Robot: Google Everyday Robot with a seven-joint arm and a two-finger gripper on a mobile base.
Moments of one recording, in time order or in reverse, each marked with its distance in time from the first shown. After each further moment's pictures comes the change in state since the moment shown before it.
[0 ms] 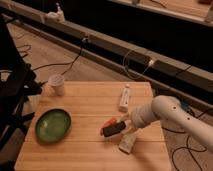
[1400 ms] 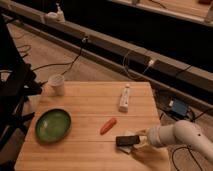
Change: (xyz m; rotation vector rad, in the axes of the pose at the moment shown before) arm 0.066 0.050 -0.010 0.085 -0.073 0.213
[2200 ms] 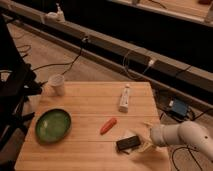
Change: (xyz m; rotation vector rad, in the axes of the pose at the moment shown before) arm -0.010 -0.012 -0.036 0.112 -0.030 -0.049
